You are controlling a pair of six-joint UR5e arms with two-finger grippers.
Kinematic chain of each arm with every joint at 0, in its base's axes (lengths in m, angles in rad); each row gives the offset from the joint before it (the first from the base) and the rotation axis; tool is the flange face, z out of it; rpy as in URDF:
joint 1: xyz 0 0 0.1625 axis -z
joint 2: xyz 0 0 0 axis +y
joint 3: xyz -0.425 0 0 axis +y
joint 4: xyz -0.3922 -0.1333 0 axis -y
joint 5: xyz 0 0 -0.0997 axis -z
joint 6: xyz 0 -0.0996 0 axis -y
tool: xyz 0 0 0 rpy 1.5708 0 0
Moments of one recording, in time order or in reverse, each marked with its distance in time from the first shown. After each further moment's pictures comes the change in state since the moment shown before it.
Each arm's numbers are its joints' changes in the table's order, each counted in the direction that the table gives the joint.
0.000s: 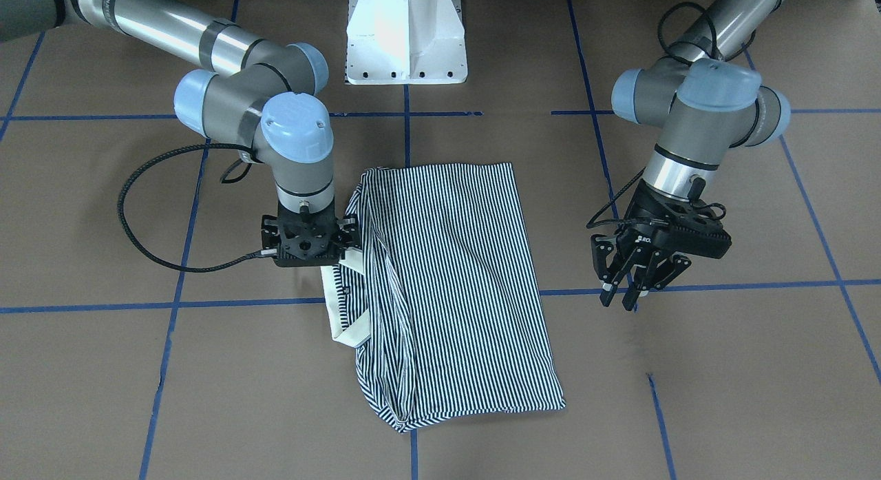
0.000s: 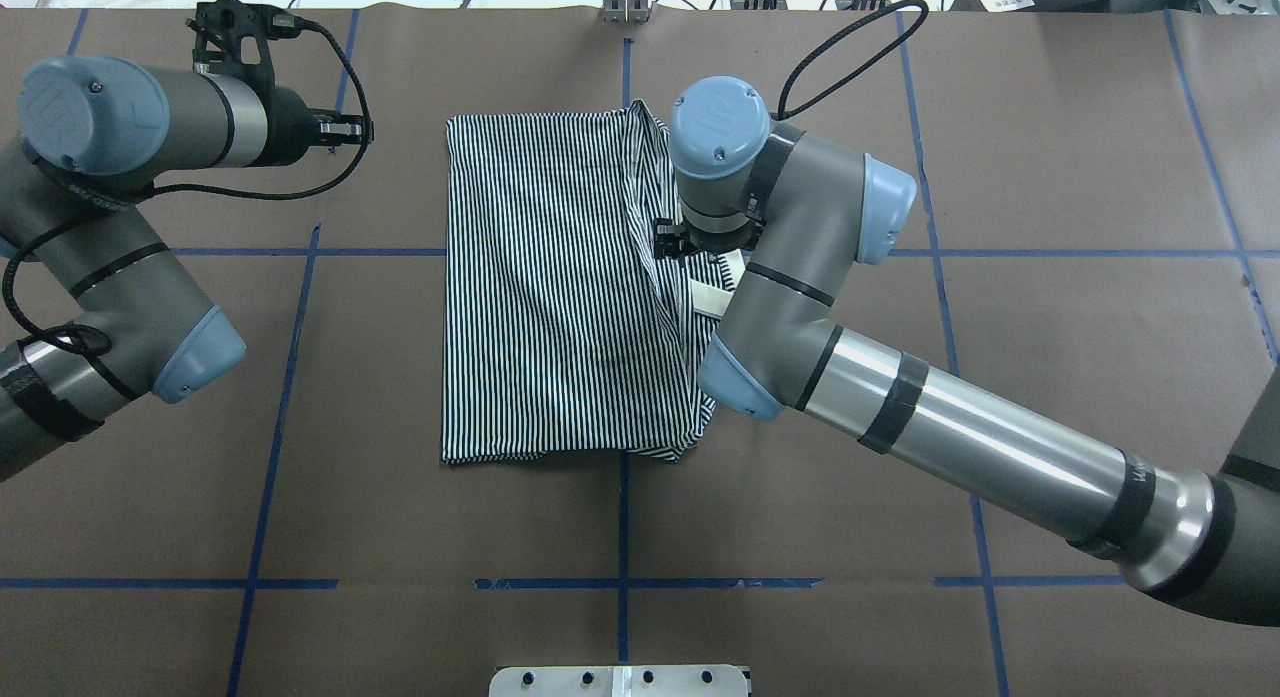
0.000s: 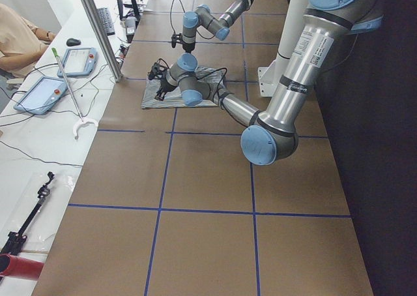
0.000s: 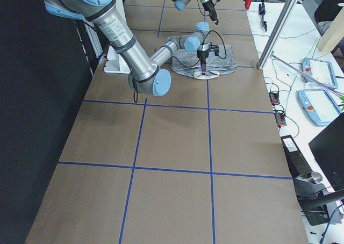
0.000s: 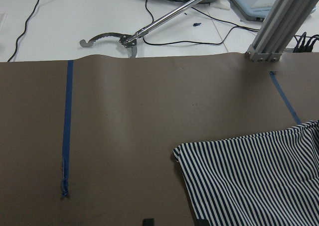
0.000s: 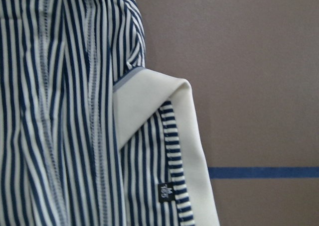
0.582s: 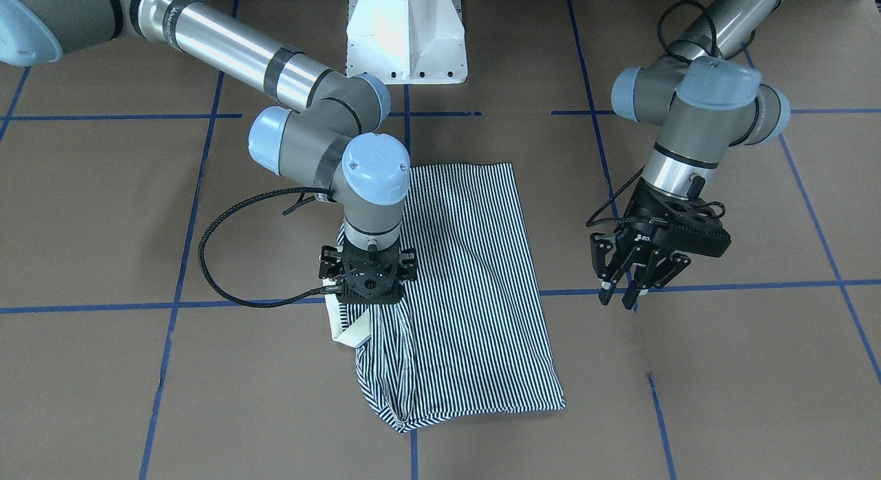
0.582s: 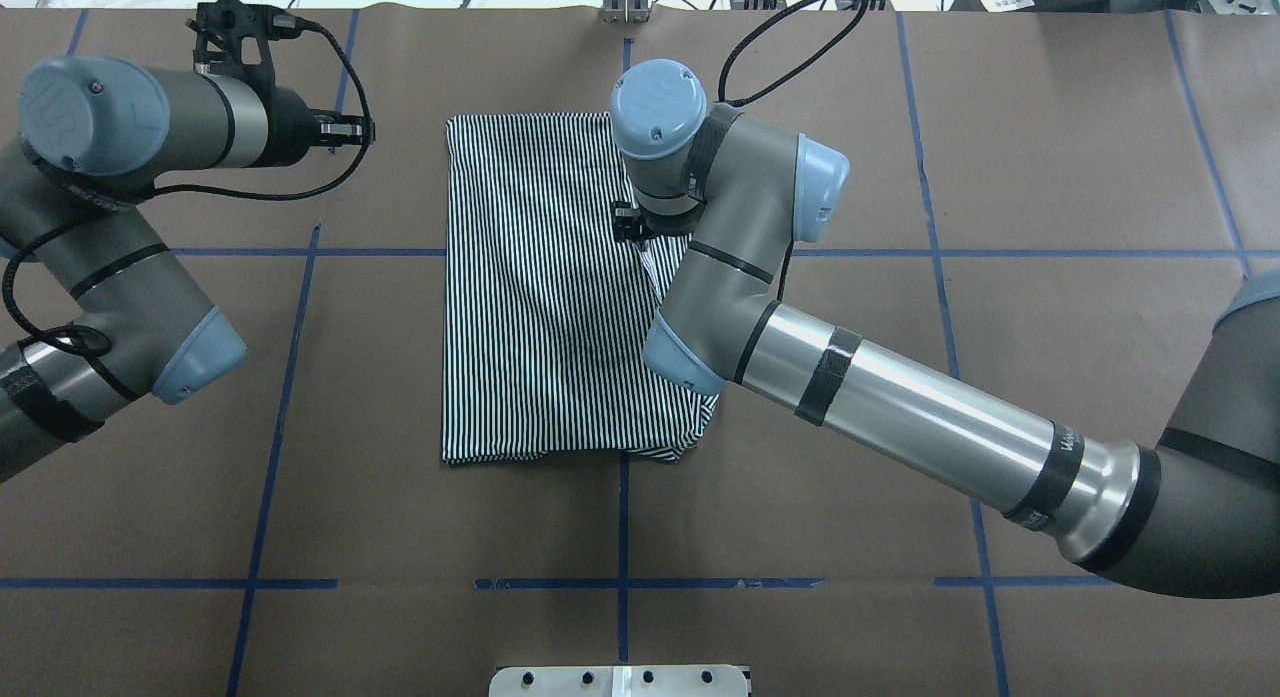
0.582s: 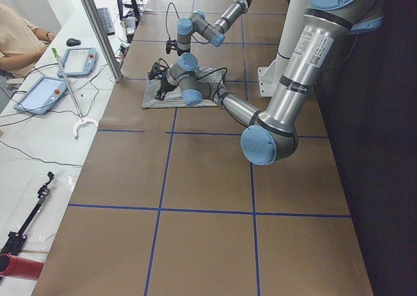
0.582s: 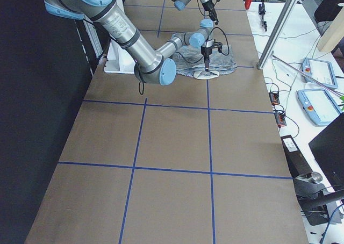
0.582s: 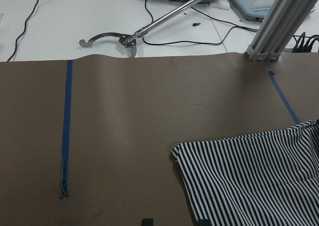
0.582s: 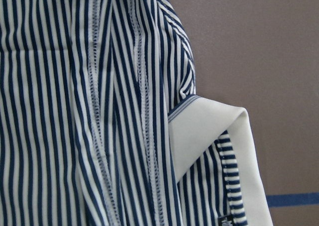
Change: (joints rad) left arm -0.001 0.000 0.001 0.002 0.000 0.000; right arm 0.007 -0.108 0.164 0.059 -0.002 0.032
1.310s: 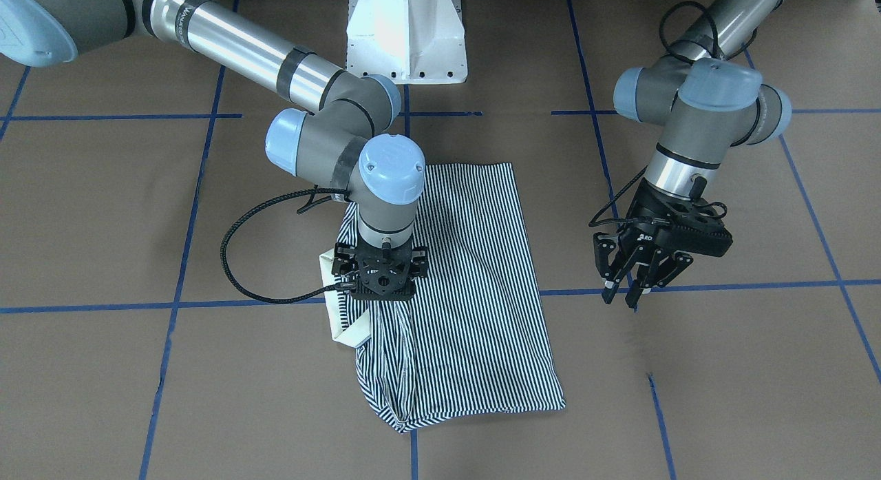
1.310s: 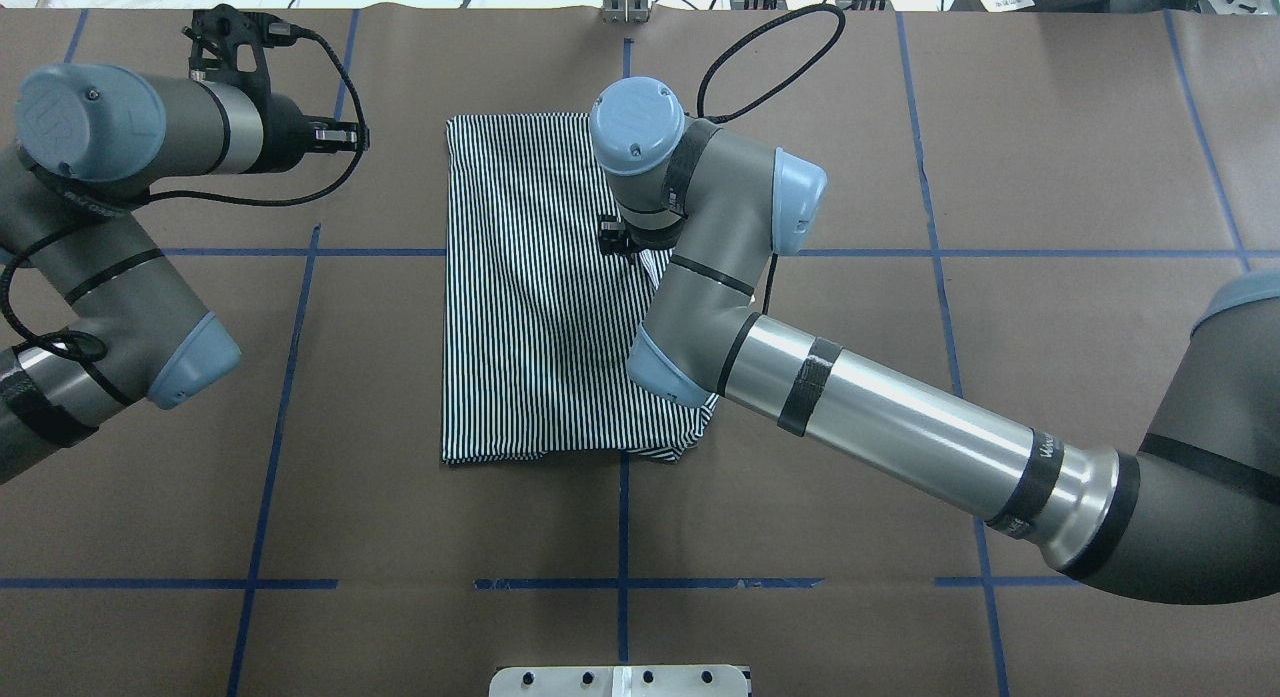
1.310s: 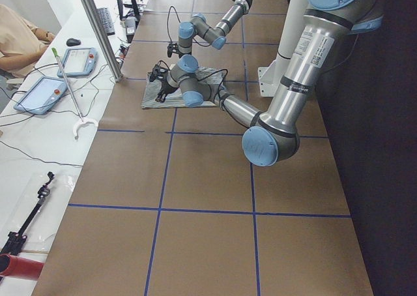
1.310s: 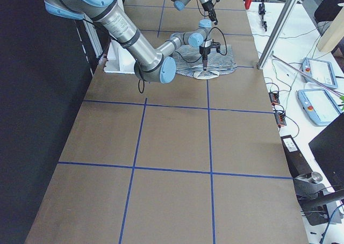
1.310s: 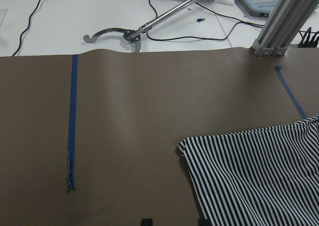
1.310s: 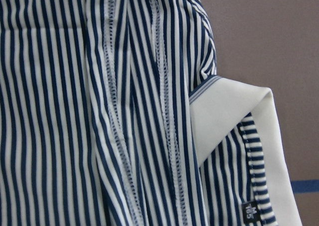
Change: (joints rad) left arm -0.002 -0.014 0.002 0.000 0.000 0.000; right arm 0.021 -0.015 0.029 0.006 0.000 0.020
